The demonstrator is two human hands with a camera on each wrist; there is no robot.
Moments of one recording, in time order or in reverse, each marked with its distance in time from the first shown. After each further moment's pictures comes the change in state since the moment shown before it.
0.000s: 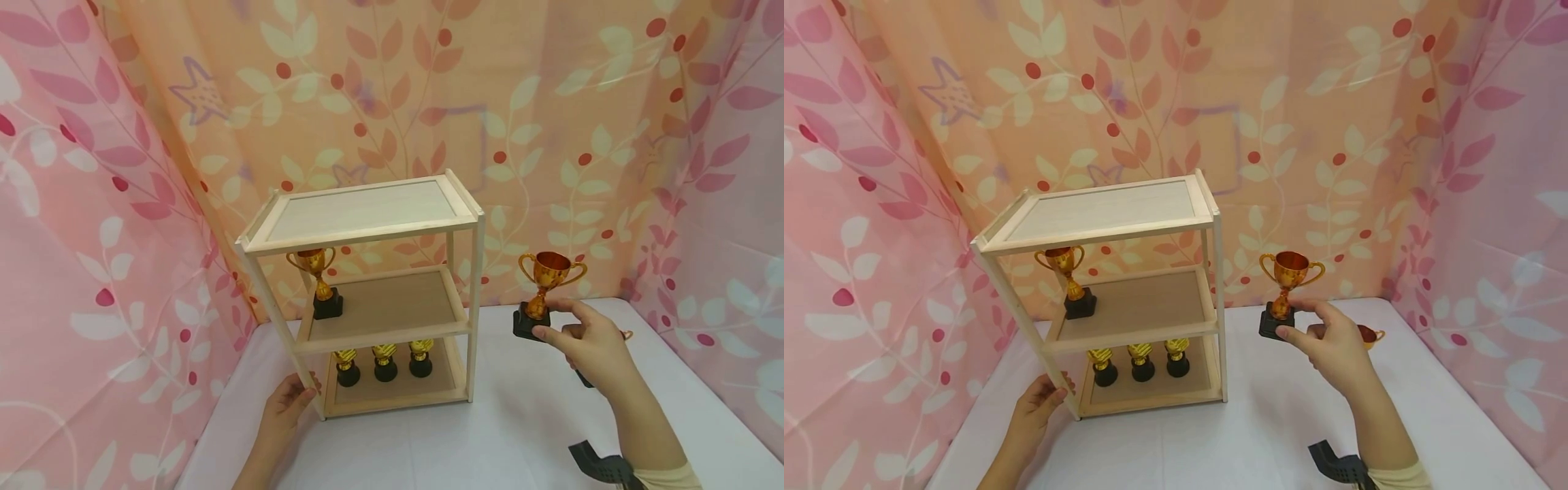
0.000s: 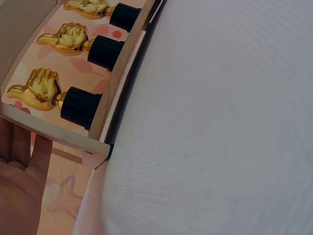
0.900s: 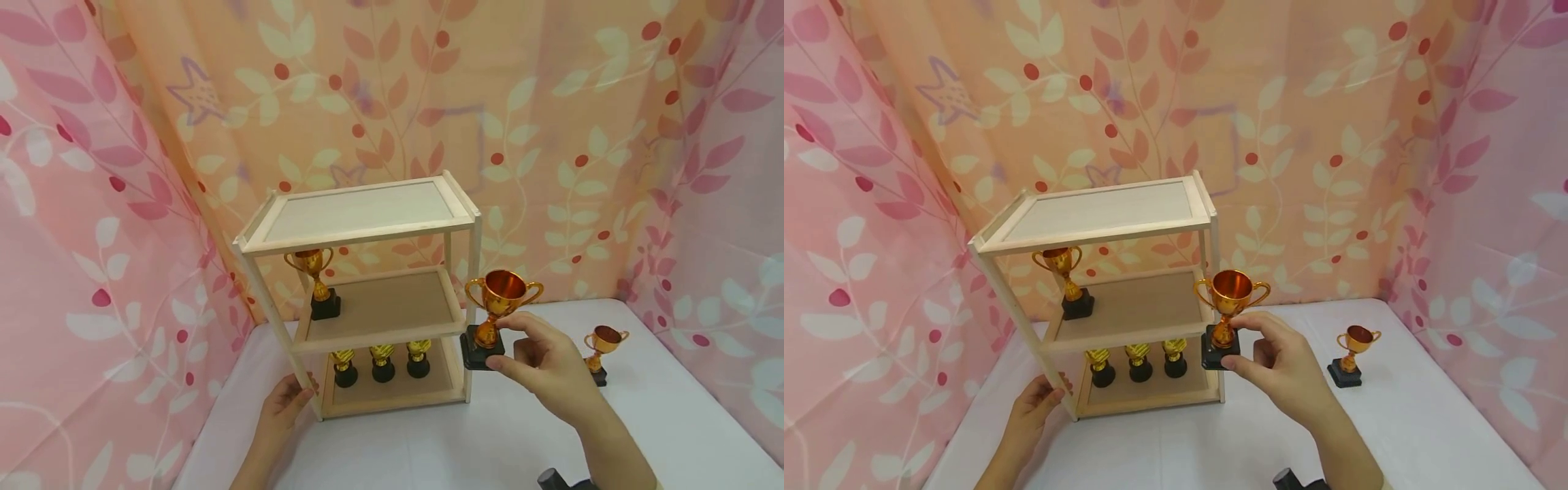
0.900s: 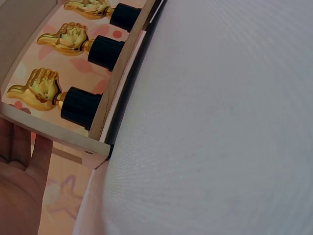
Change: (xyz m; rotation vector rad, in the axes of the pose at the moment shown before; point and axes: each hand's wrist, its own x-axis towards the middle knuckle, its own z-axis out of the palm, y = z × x) left_hand 0.000 0.003 -0.002 0.028 -0.027 0.003; right_hand -0.031 -0.062 0.035 0.278 -0.062 -0.396
